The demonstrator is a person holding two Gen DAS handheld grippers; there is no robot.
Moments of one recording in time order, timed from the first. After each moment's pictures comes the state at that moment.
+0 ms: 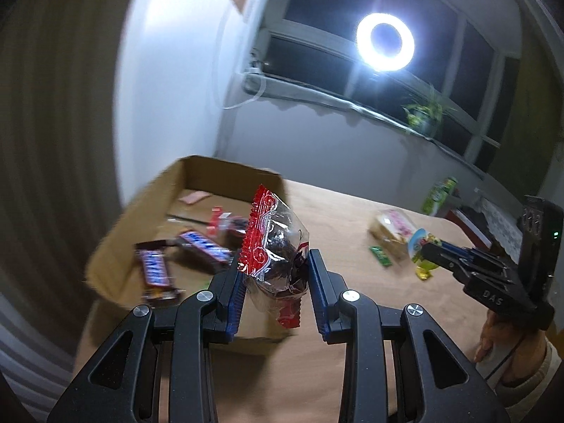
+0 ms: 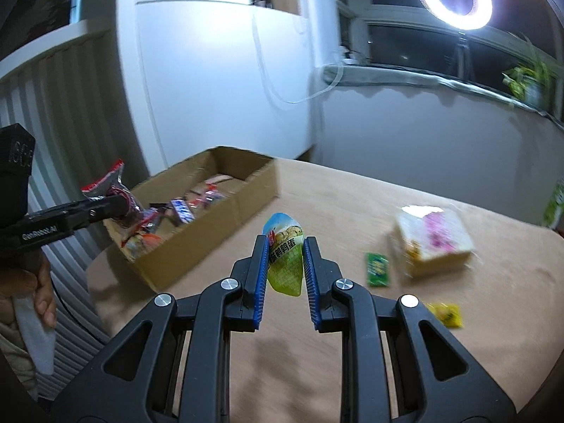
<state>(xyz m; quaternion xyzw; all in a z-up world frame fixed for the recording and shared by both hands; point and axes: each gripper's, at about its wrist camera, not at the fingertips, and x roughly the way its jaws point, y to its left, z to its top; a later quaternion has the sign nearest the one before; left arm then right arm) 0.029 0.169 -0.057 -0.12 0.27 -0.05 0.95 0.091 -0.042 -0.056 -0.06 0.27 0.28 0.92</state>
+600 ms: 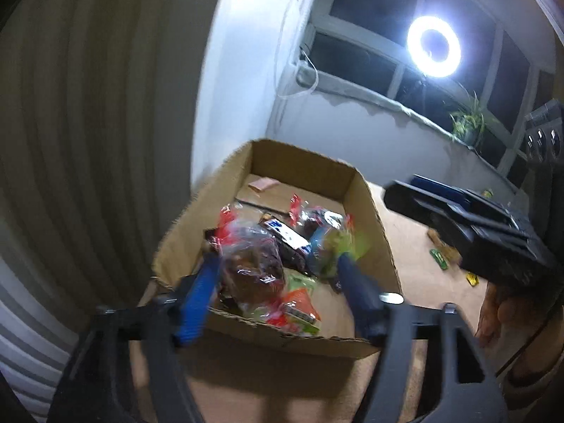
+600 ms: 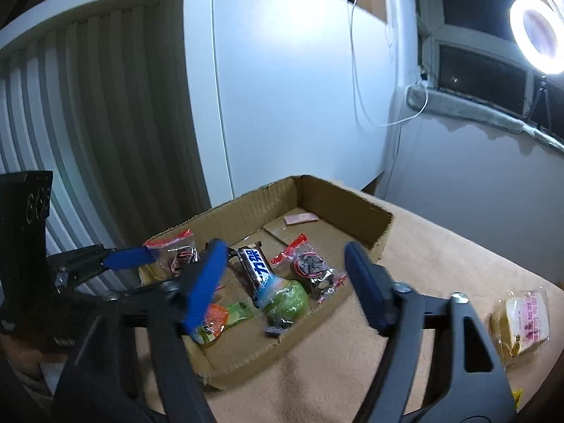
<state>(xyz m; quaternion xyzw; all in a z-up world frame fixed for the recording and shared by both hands) 0.034 0.214 -0.085 -0.14 0.28 0.01 0.95 0.114 0.083 -0.056 -0.10 0.24 0.35 0.90</state>
